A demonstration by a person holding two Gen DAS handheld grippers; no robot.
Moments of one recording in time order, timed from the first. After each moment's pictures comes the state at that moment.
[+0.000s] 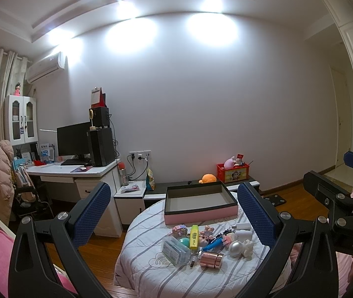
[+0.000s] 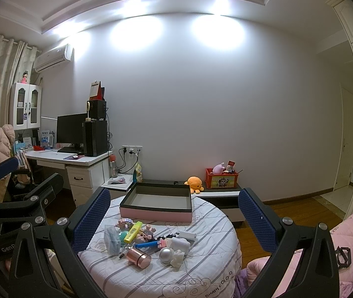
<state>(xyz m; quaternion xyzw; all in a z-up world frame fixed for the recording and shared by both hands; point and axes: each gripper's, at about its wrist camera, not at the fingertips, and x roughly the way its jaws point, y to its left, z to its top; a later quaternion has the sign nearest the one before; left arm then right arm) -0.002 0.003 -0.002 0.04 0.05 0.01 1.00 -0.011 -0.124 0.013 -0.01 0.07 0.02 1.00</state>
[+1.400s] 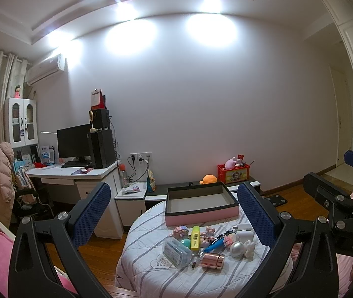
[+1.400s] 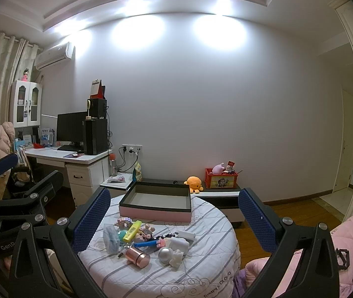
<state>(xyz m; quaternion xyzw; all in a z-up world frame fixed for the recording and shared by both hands) -0.002 0.004 -0.001 0.04 0.05 0.01 1.00 -0.012 -0.122 0.016 -0.02 0.08 0.02 1.00</state>
